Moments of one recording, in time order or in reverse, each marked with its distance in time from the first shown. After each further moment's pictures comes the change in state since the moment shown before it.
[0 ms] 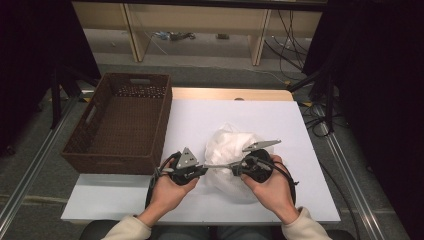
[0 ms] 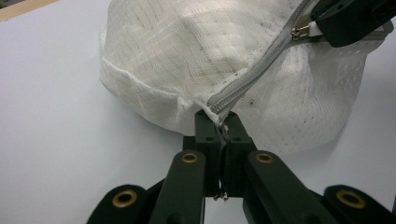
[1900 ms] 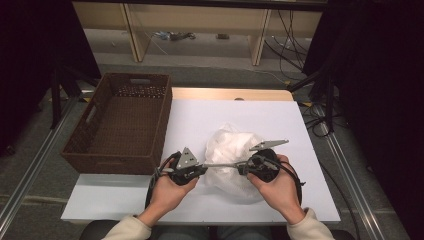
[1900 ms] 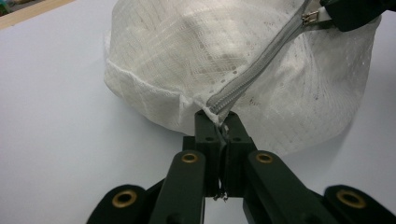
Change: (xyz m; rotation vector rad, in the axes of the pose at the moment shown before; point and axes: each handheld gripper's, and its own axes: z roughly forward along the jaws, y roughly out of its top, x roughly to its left) left arm 0.000 0.000 -0.001 -0.005 0.014 0.012; right arm -0.010 -0.005 -0.009 0.004 -0.015 0.025
